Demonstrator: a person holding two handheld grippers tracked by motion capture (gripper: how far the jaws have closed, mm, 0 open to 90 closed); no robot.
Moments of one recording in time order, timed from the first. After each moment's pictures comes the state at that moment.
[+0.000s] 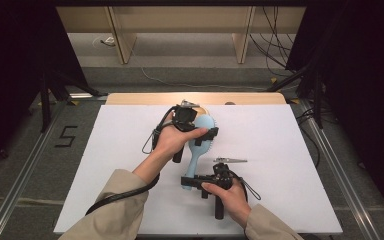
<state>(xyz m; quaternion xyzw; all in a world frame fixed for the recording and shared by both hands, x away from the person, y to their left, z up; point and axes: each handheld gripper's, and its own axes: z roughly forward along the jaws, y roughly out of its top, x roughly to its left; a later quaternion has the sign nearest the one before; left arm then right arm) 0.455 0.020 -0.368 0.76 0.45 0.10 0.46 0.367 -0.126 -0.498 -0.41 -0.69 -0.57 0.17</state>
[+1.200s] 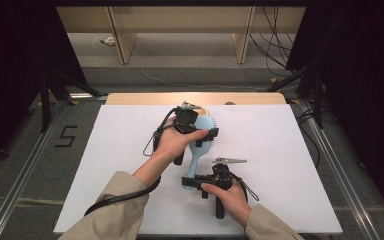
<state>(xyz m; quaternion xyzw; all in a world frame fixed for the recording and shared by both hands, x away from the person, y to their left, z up) 0.446 0.018 -0.367 0.76 0.44 0.09 0.46 0.368 -0.125 -0.502 -0.41 -0.71 -0.56 0.14</state>
